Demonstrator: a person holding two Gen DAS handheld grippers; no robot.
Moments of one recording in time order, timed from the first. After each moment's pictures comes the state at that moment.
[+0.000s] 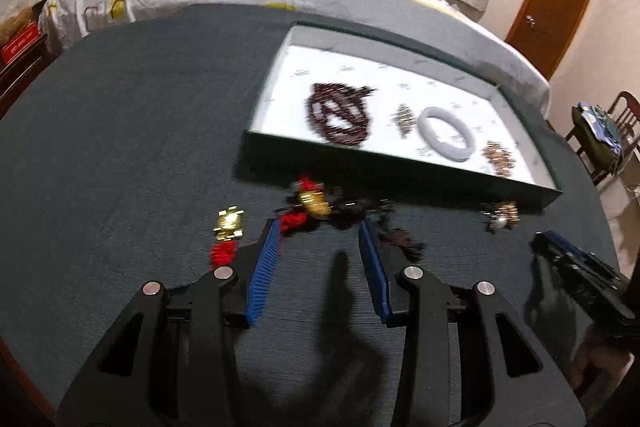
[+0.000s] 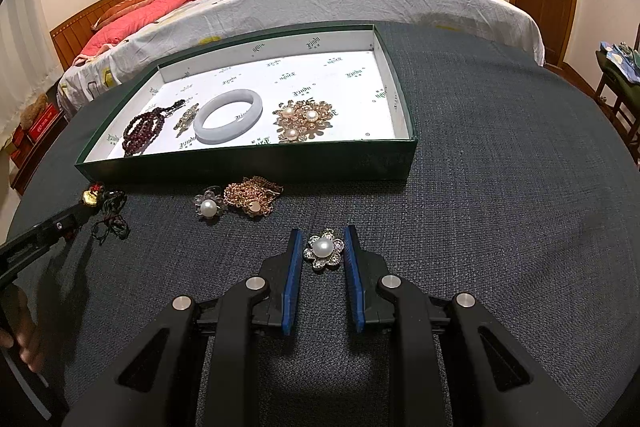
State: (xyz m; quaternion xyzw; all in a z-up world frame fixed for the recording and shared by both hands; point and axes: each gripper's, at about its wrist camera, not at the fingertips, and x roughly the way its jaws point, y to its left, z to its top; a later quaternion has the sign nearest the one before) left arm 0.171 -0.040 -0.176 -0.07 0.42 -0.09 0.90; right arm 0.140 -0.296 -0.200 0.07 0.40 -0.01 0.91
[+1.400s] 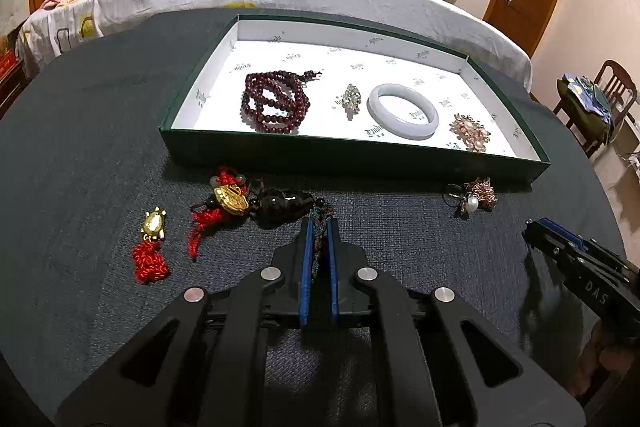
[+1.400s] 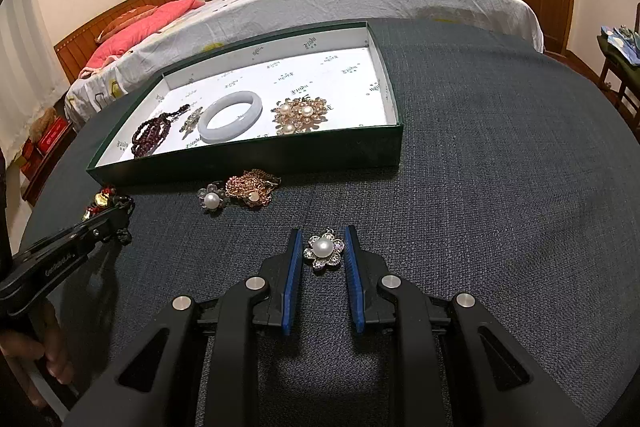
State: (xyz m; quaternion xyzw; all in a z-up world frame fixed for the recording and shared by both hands) left arm 0.174 -0.082 -0.187 -0.03 0.42 -0.11 0.90; right arm 0.130 -0.306 -0.201 0.09 0.40 0.00 0.91
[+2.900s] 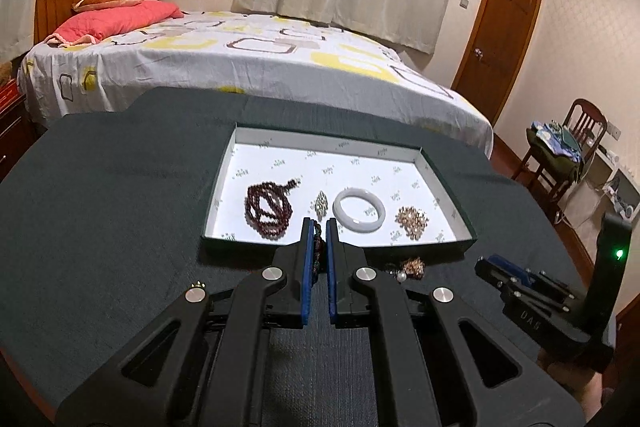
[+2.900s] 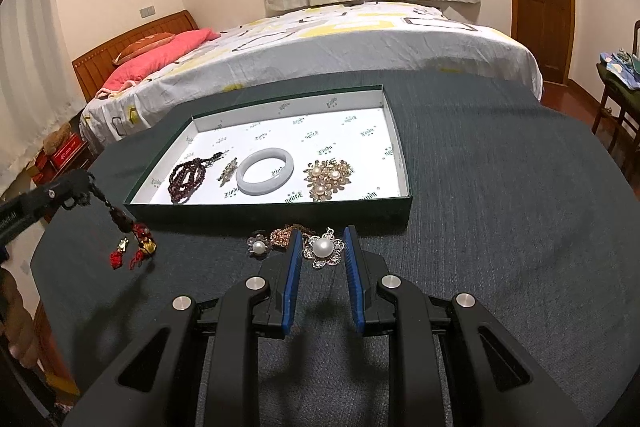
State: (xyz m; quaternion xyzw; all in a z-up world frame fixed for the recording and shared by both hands) left arm 0.144 -0.057 -0.089 -0.06 0.32 -0.15 0.93; right arm 0.113 -0.295 -0.152 0.09 0.34 0.01 0.94
